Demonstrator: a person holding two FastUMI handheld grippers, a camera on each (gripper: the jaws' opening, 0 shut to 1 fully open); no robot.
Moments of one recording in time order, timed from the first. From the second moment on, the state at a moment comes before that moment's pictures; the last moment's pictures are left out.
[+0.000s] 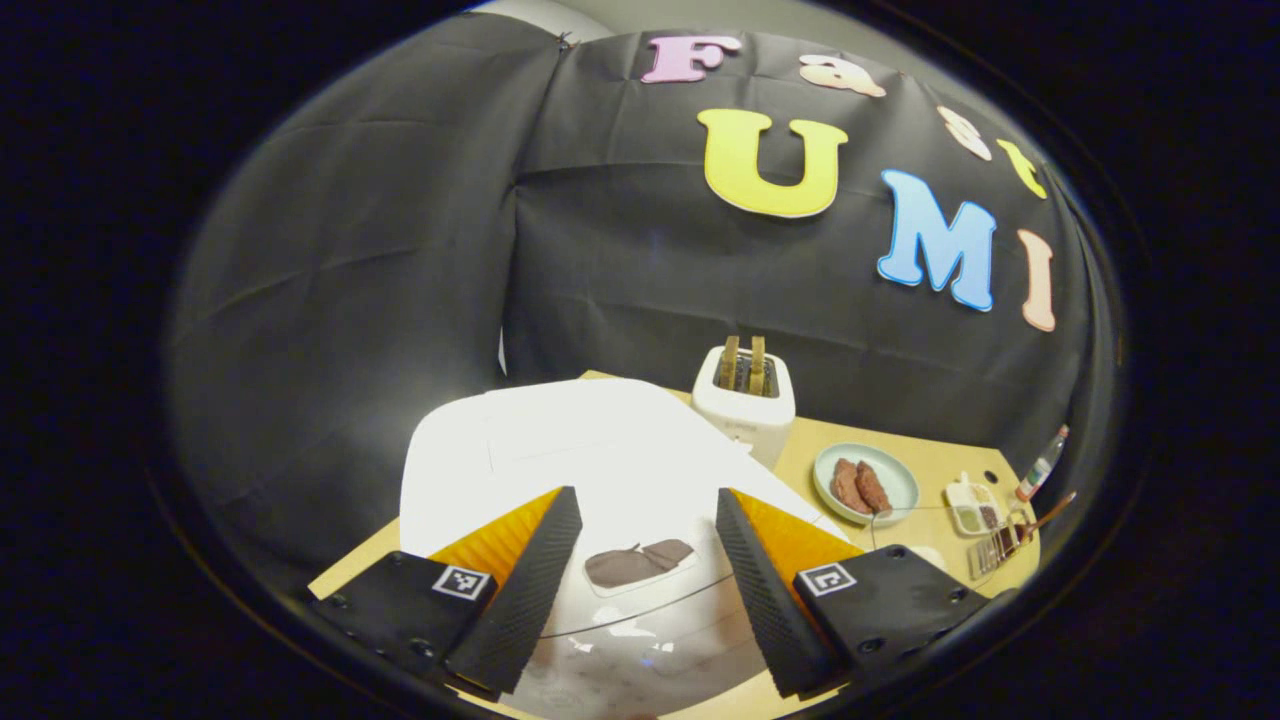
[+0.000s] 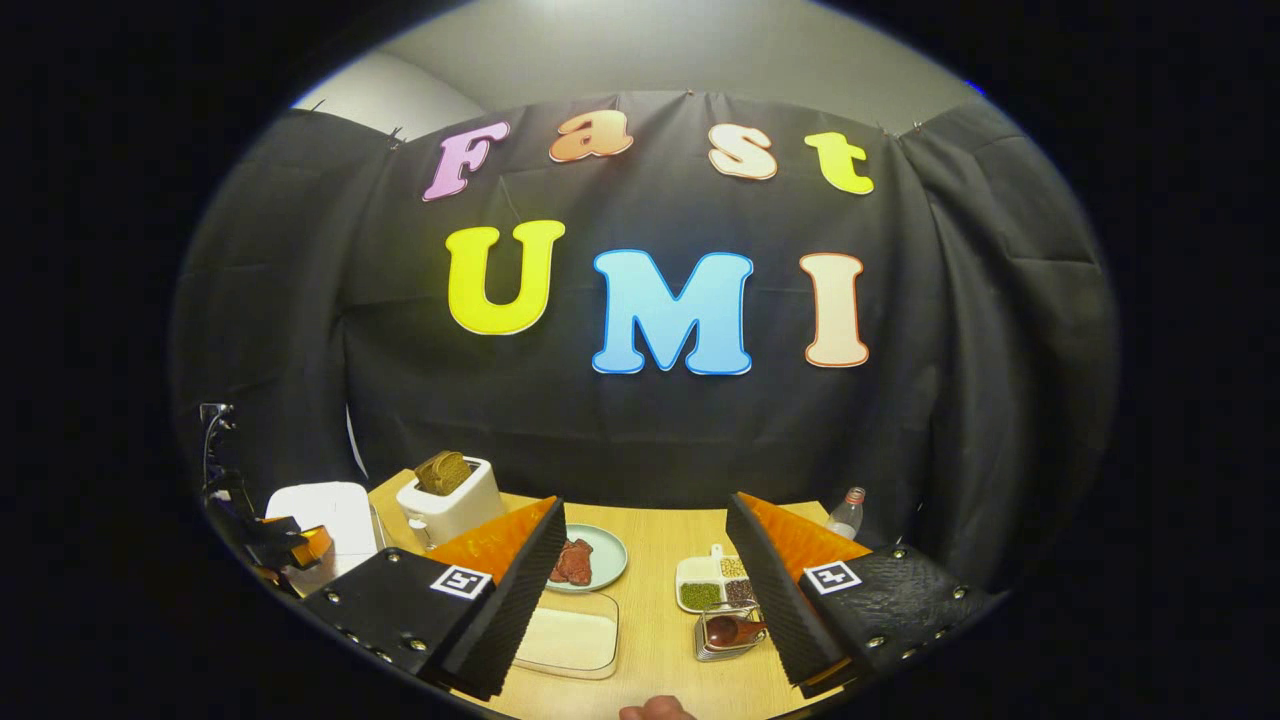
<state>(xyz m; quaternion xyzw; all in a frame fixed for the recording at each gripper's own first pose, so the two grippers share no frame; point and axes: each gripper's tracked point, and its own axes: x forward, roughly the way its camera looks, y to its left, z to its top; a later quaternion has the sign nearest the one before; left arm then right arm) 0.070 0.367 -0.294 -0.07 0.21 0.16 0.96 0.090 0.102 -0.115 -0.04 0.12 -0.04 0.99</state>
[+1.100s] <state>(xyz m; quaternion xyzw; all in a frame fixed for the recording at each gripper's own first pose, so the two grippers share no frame) 0.042 -0.122 -0.154 -0.07 -0.03 0.06 1.00 0.006 -0.209 -0.135 0.01 -0.01 -0.02 1.00</state>
